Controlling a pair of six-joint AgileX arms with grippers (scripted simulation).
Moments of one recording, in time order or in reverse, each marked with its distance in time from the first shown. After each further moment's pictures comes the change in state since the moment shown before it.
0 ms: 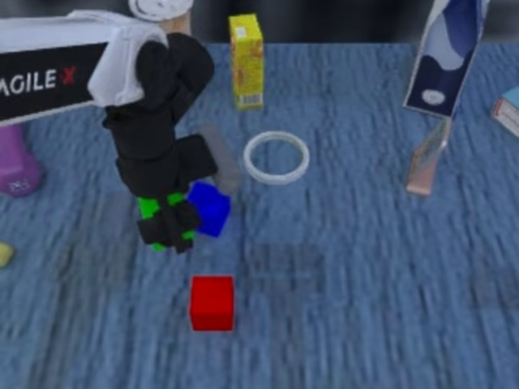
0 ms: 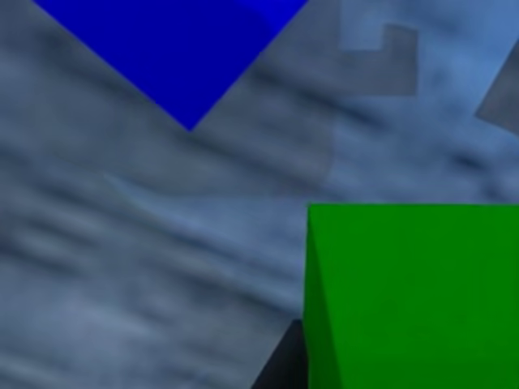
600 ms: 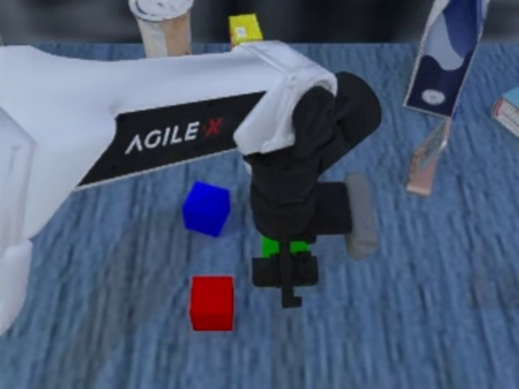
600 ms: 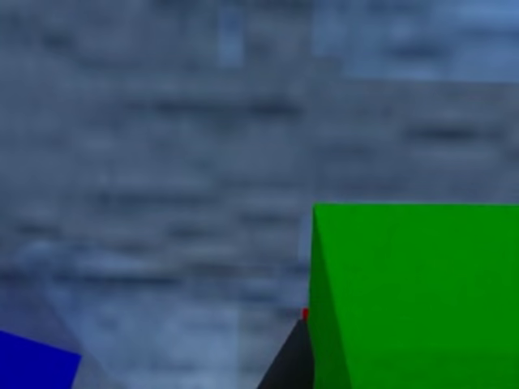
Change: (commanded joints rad) left arm -0.361 0.078 0.176 -0.082 0.000 0.009; right arm 0.000 0.000 0.000 0.000 0.000 0.000
